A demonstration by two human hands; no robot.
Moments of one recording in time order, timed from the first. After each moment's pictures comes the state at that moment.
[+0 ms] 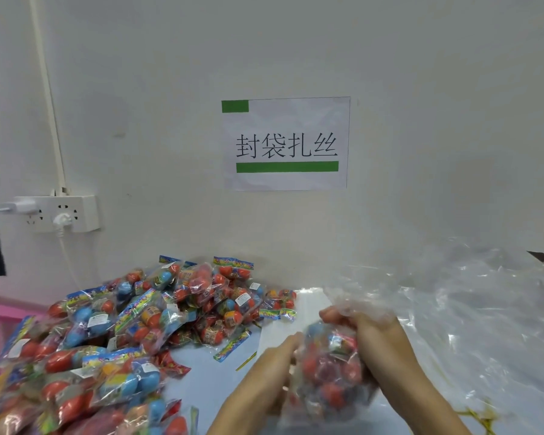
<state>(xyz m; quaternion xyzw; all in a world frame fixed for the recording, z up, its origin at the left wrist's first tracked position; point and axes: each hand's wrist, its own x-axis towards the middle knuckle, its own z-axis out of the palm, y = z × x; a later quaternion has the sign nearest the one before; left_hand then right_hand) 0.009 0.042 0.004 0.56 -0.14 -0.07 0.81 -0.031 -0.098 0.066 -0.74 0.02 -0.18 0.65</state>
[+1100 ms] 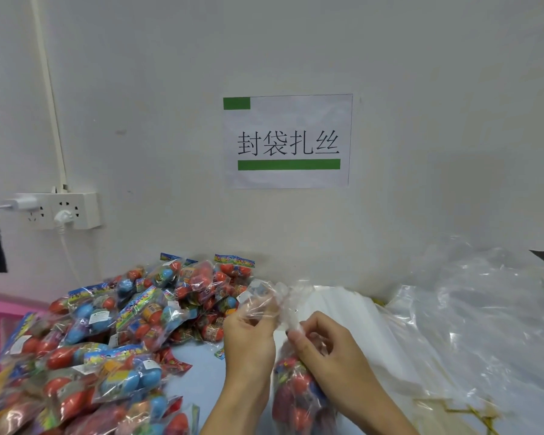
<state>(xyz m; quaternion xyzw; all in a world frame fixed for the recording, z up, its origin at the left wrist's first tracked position) 0.003 0.052 0.040 0.56 -0.03 0.19 0.81 -0.023 -0.067 0.031 -0.79 -0.15 -0.19 0.56</state>
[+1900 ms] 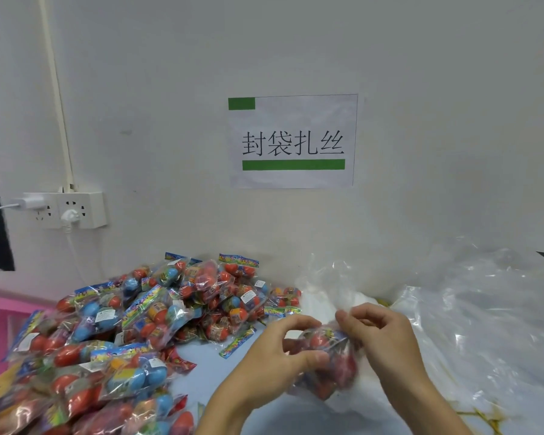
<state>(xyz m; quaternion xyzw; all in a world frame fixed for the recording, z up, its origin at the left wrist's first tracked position) -0.001 0.074 0.035 0.77 -0.21 -0.04 0.60 -0.013 -0.103 0.043 -0.68 -0.02 -0.23 0.70</state>
